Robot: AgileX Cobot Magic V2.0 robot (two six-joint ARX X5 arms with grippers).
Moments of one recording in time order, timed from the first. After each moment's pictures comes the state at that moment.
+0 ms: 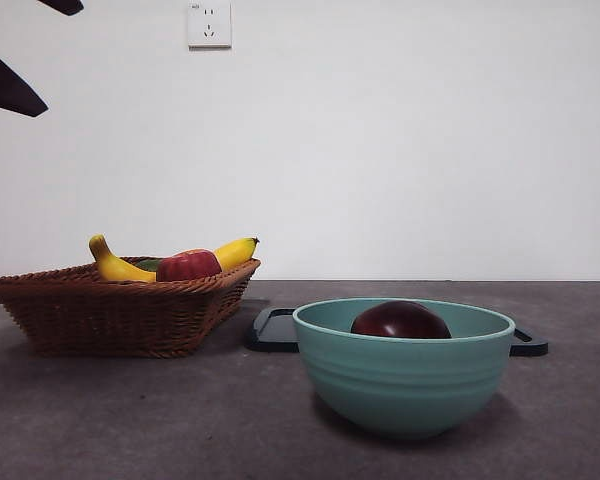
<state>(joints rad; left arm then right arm) -0.35 0.90 0.87 -0.84 0.66 0.06 0.13 0.77 0.94 -0.98 -0.45 -0.06</state>
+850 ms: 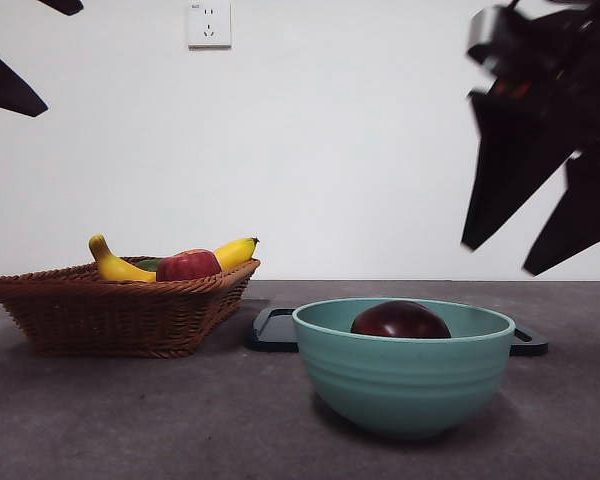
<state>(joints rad) -0.35 0.90 0.87 -0.84 0.66 0.06 0.45 1.22 0.81 -0.62 -0.31 0.12</state>
